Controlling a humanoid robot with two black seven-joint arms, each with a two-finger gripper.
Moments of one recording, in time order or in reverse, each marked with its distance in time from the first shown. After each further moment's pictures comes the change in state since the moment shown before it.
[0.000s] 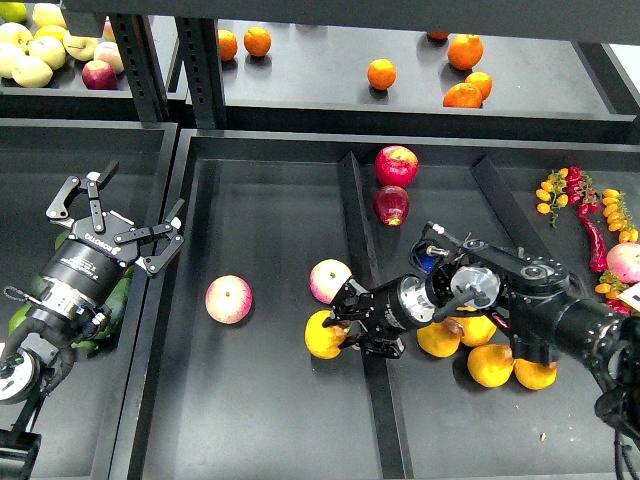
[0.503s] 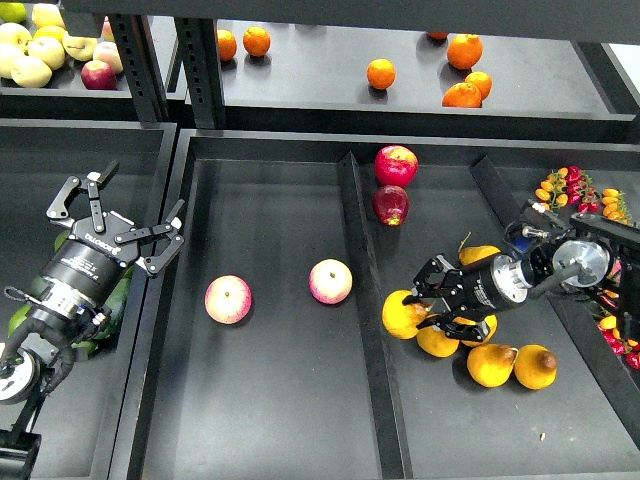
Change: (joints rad) left arm 0.000 0.000 0.002 0.000 0.000 0.000 0.000; right arm 0.083 -0.267 -0.239 0.144 0.219 -0.001 0.000
